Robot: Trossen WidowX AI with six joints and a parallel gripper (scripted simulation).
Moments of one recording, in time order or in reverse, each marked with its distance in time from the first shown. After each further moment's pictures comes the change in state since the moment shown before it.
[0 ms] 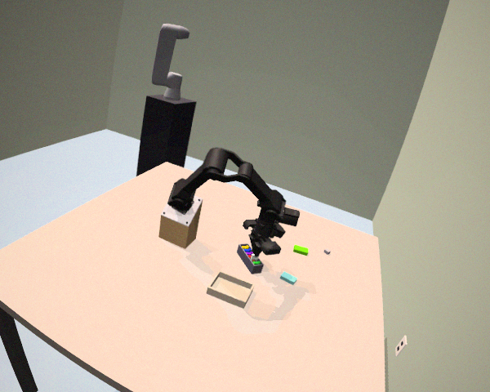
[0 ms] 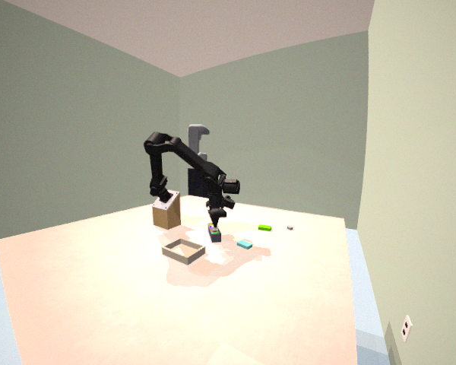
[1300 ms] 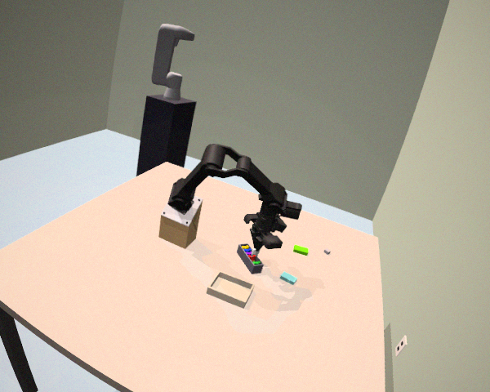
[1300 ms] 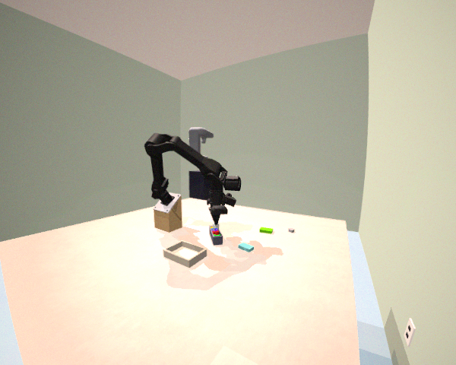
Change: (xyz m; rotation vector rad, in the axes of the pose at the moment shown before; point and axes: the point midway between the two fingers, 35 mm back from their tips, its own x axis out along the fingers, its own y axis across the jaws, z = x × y) arm -0.024 0.001 -0.002 -0.004 0.006 0.001
